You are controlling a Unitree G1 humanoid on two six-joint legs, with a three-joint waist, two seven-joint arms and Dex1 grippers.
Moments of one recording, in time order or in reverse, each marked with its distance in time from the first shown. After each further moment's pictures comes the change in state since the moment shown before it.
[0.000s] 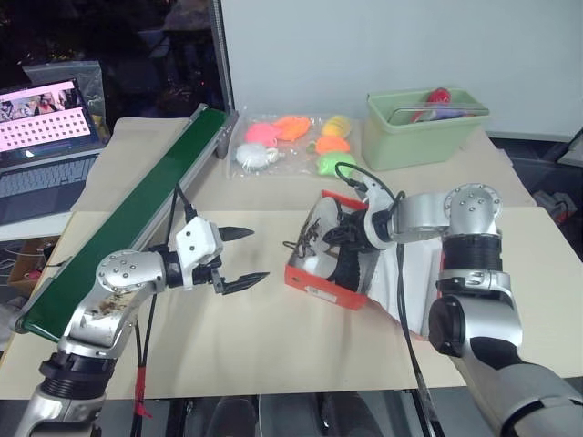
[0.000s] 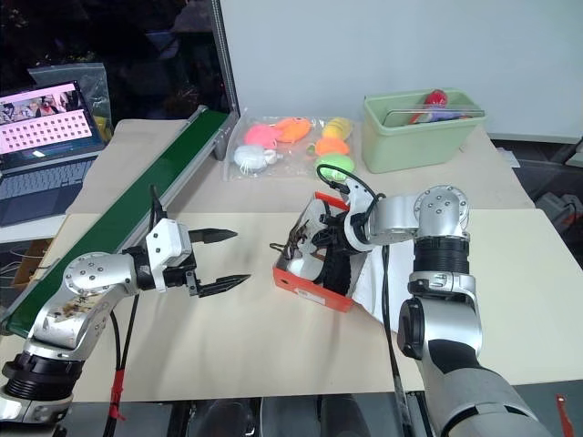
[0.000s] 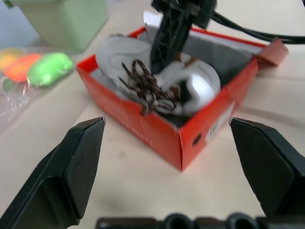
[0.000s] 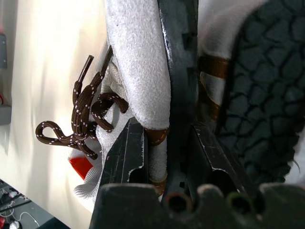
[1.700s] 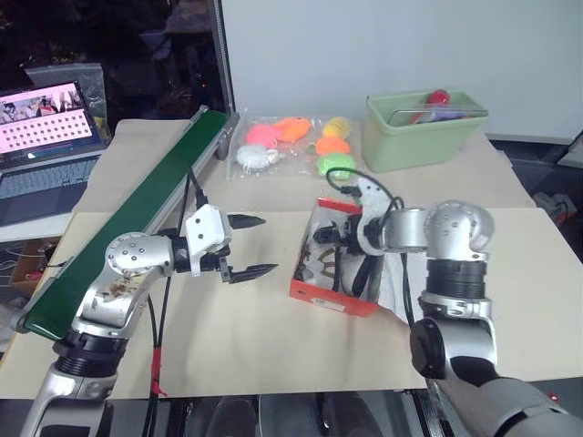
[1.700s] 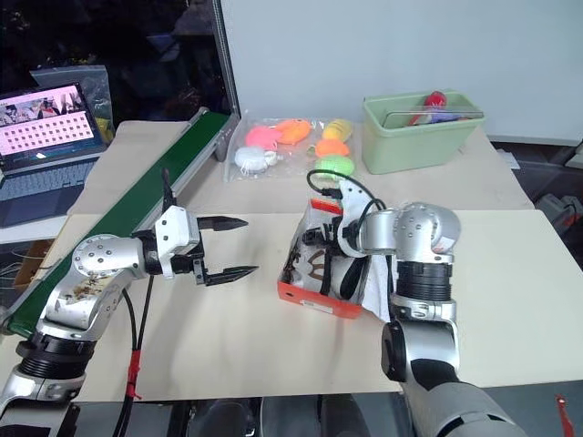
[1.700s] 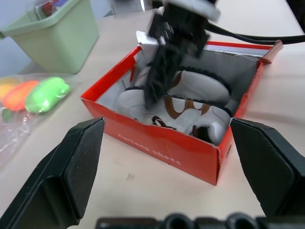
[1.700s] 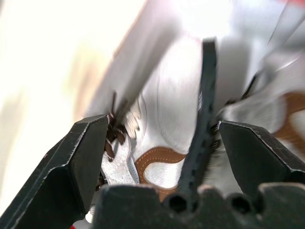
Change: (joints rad) left arm -0.104 -0.040 -0.035 0.037 0.011 -0.020 -0.058; right arm 0.161 0.076 0.033 -0.464 -0.397 -0.001 0.308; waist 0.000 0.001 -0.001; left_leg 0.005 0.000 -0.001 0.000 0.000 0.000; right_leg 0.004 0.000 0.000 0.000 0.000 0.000
